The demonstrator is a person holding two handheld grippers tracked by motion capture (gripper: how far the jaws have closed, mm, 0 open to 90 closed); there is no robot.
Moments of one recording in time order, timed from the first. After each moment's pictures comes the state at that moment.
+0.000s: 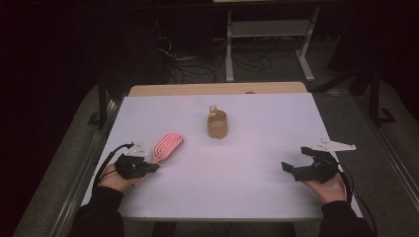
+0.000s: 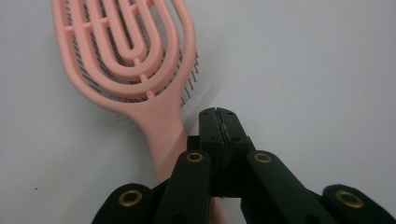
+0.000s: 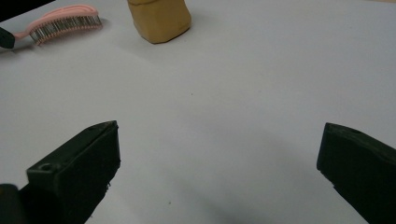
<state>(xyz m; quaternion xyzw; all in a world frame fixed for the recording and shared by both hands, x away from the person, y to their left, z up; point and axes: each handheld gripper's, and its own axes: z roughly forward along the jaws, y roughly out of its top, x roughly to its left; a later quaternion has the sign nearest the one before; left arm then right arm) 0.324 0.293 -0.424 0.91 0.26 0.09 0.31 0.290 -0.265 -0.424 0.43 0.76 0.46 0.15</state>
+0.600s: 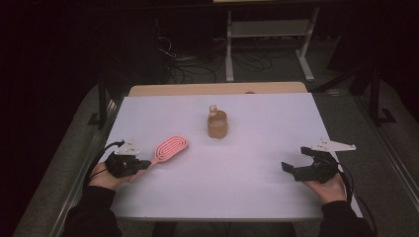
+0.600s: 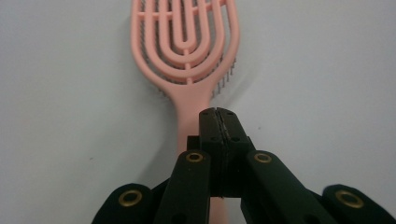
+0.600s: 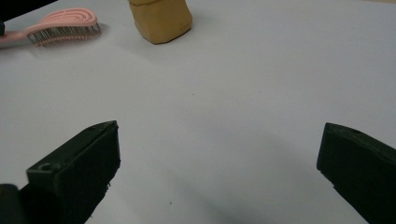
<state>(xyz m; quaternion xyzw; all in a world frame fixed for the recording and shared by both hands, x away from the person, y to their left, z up) 0.319 0.313 -0.405 0.91 0.27 0.12 0.30 0.290 -0.265 -0.424 0.43 0.76 0.46 0.15</state>
